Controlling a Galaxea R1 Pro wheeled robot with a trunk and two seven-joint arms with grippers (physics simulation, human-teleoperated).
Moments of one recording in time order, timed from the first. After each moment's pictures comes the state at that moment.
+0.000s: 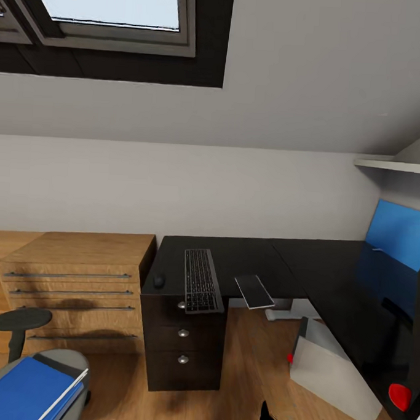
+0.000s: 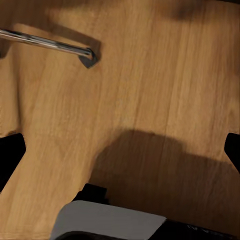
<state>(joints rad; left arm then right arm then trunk) 0.21 -0.09 -0.02 -0.84 0.15 0.03 0.23 -0.26 0.07 0.14 -0.28 -0.72 -0.61 0.06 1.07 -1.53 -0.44</state>
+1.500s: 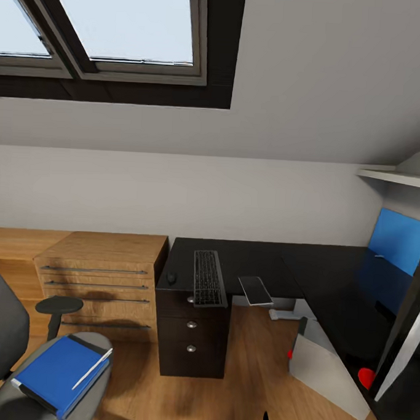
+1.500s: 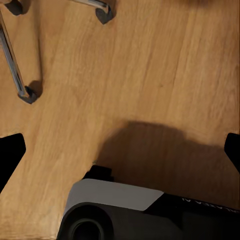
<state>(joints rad) 0.12 -0.10 -0.03 -0.66 0.14 0.03 0.24 -0.26 0.05 0.19 -0.19 -0.64 -0.69 0.06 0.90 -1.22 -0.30</state>
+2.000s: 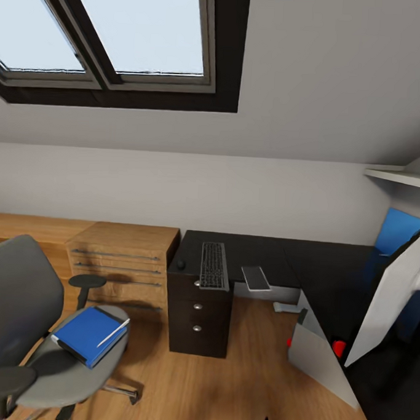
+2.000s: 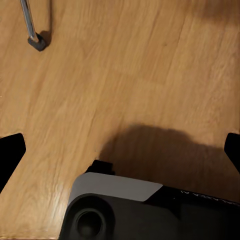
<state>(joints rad) 0.12 -0.10 -0.03 -0.66 0.14 0.03 0.24 -0.26 0.05 0.19 -0.16 -0.64 -0.69 0.06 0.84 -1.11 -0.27</state>
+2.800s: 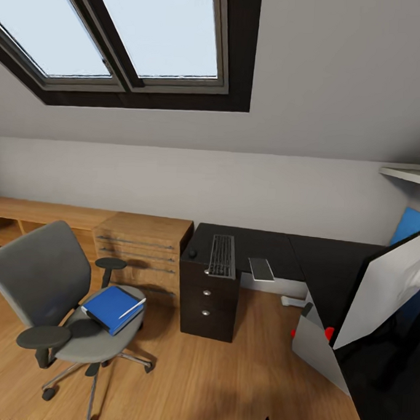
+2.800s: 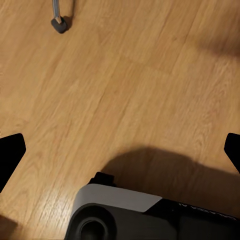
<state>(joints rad) 0.12 -0.09 -0.03 -0.66 0.15 -0.08 0.24 -0.26 0.05 0.19 -0.17 -0.64 -0.69 0.06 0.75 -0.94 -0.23</state>
